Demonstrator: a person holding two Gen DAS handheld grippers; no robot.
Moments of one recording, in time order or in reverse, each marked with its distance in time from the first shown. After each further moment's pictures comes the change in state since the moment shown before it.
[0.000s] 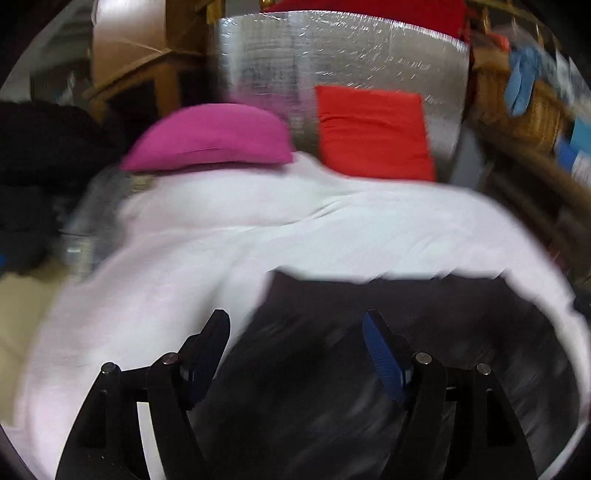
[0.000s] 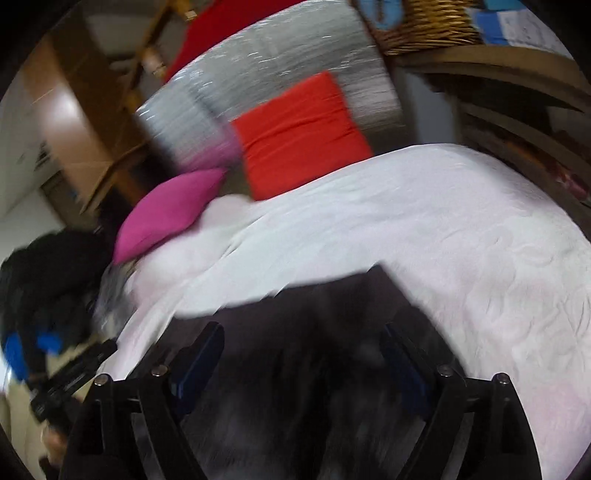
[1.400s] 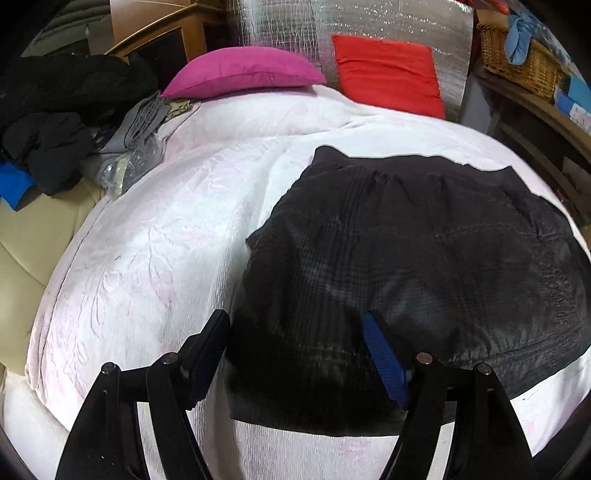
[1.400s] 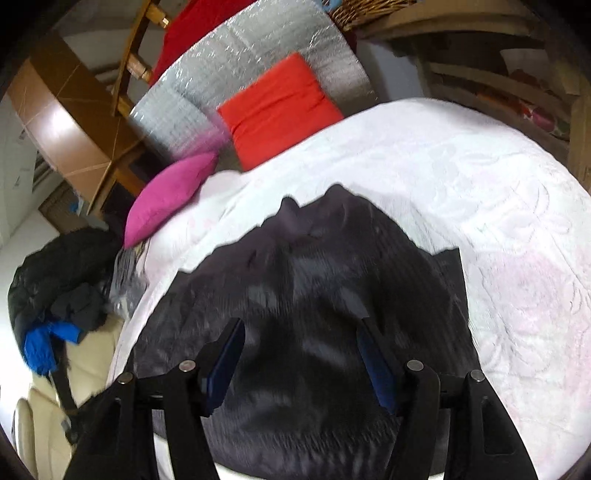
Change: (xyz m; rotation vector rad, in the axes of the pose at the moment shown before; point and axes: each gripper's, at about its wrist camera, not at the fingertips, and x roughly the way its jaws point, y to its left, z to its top) left arm -0.024 0.034 -0.122 -0.002 0.160 0.003; right arm -0.052 -0.044 -0.086 0.152 0.041 -0.001
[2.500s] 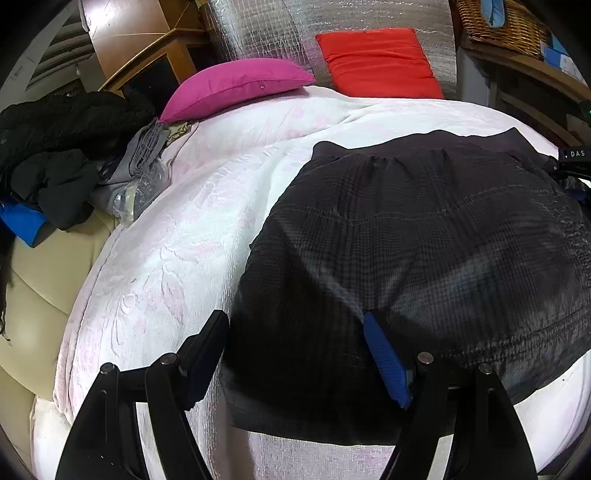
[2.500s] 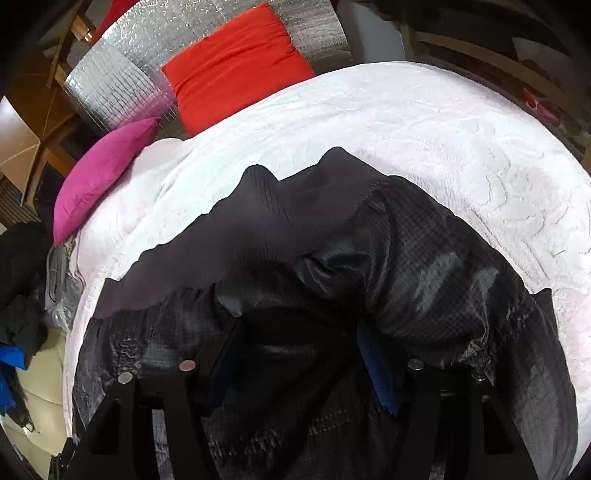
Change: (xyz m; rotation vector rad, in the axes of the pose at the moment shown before) left arm 0.007 -0.018 -0.008 0.118 -0.046 0.108; right arm 0.133 0.029 0.038 0.016 0.156 -0.226
